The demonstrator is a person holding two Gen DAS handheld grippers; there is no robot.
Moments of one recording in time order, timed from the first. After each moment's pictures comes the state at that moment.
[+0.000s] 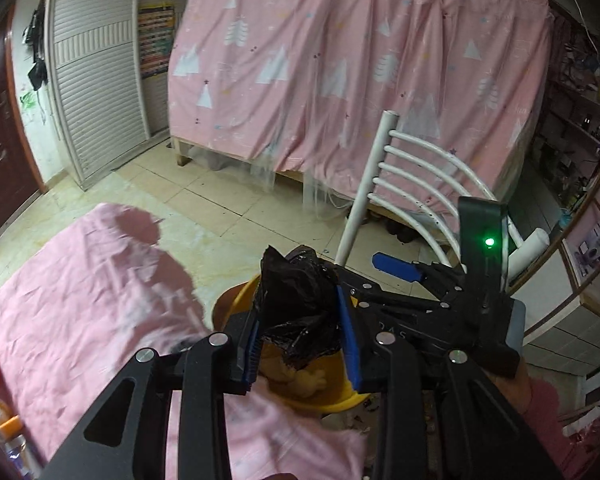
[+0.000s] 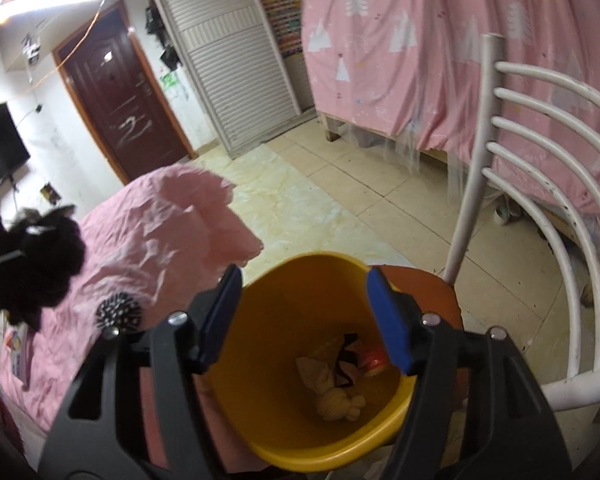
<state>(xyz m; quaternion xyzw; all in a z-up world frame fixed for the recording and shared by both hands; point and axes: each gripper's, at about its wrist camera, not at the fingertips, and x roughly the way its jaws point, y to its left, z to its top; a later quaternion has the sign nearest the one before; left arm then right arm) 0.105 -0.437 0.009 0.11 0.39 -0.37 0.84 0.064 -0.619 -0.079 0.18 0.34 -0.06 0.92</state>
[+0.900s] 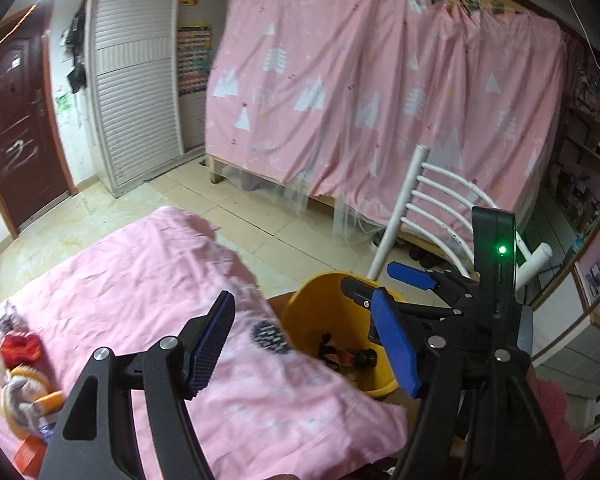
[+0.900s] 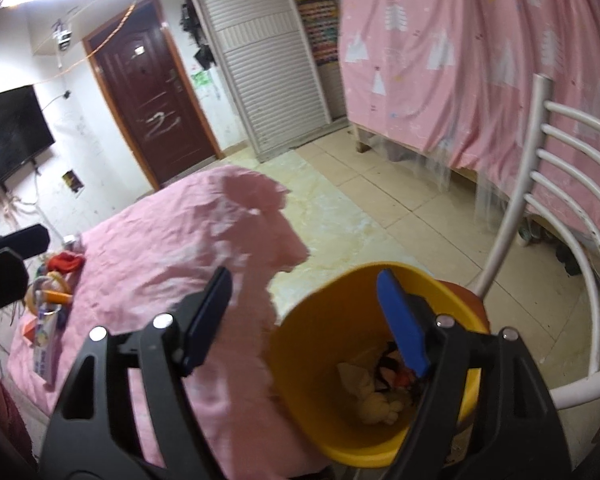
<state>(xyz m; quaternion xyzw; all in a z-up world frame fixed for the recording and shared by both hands) 0.095 -0.336 0.041 0.07 0.35 -0.32 0.88 0.073 -0.543 -0.047 0.15 0.33 -0.01 0.93</state>
